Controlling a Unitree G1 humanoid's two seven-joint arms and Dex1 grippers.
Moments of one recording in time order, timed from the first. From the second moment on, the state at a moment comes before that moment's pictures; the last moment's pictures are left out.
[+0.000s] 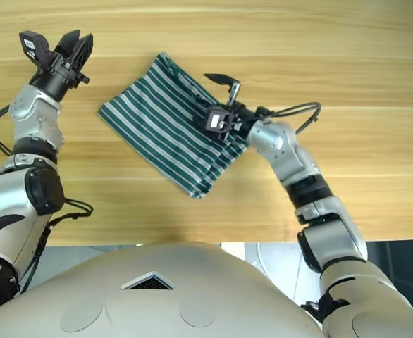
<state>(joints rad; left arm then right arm) -0.64 0.35 0.33 1.16 -0.25 -0.39 -0.86 -0.32 -0.45 0.42 0.43 -0.35 -0.43 0.36</state>
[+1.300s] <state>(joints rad) -0.59 0.30 0.29 1.16 -0.24 -0.42 -0.83 -0.32 -0.24 0.55 0.38 -0.49 -0.43 0.37</state>
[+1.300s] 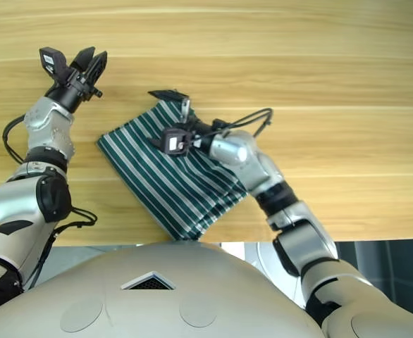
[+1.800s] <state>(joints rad) -0.57 0.28 0.28 1.14 -0.24 -0.43 -0.84 -0.70 -0.08 0.43 1.17 -0.50 -0.39 -0.22</state>
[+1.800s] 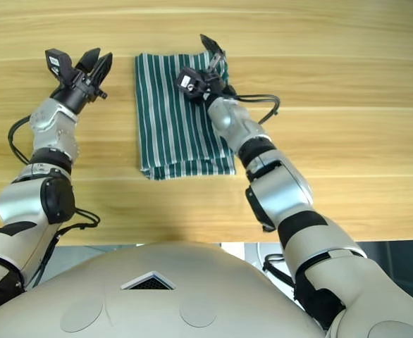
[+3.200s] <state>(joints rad) 0.08 0.66 -0.21 0.15 0.14 -0.71 -1.00 -0.01 -0.85 0.36 0.02 -0.31 -0.56 0.68</state>
